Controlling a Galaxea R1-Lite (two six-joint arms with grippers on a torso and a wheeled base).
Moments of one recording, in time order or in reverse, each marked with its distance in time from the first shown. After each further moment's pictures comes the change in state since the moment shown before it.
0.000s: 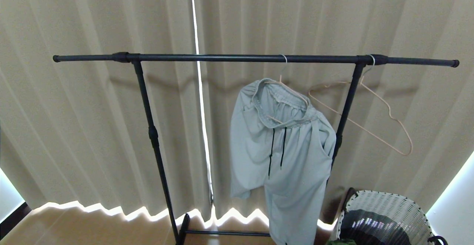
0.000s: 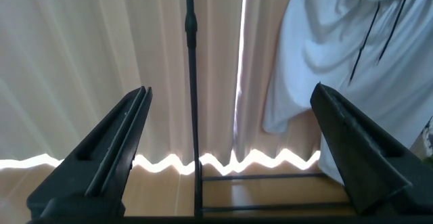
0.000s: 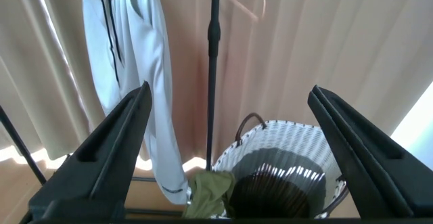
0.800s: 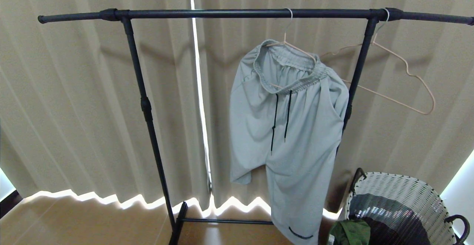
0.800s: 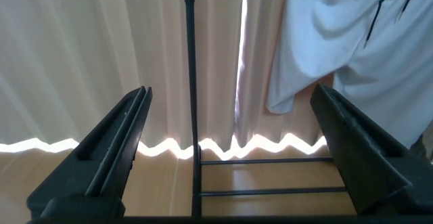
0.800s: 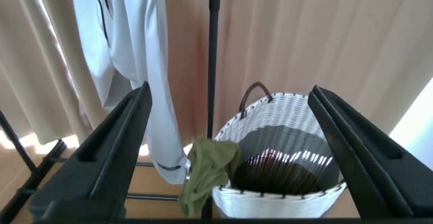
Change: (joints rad) left arm 0.000 0.000 0.000 0.001 0.004 -0.003; right arm 0.000 0.000 0.000 0.000 -0.003 0.002
